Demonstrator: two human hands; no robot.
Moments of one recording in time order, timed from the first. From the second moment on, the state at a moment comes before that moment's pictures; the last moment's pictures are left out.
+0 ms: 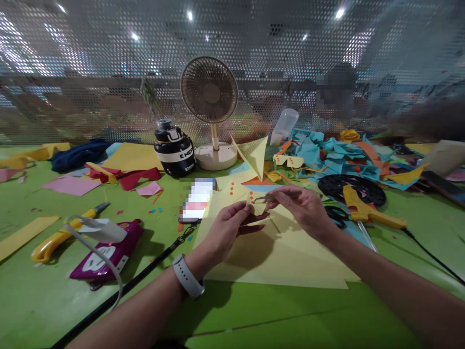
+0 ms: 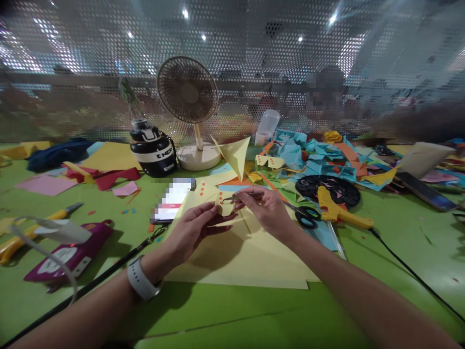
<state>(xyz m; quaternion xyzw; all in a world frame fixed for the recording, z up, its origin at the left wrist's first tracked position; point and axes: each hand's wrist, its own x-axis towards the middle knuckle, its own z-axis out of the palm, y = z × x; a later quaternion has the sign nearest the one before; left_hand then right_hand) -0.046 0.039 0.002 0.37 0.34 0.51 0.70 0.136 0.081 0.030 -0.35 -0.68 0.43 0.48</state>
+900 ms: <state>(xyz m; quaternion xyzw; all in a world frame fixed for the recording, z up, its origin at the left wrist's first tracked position) -0.046 0.039 0.003 0.41 0.34 0.50 0.68 0.137 0.082 0.030 -0.34 -0.64 0.45 0.52</state>
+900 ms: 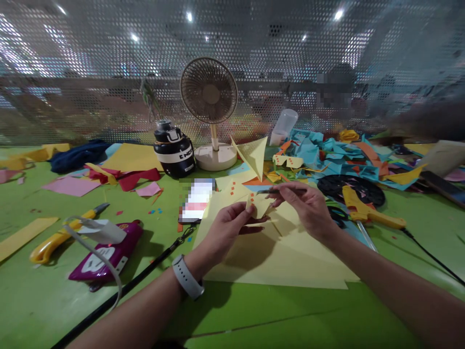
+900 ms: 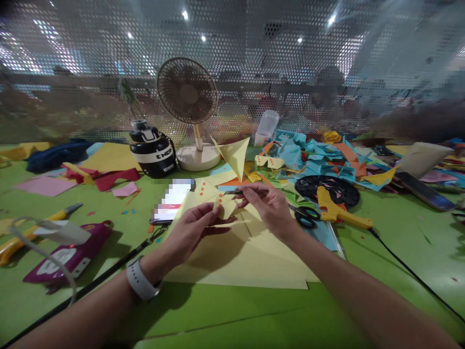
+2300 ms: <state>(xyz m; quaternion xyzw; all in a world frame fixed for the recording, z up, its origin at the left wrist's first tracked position) -0.044 0.037 0.006 0.46 0.39 0.49 0.63 0.129 0.076 0.010 -0.38 -0.71 0.39 0.45</state>
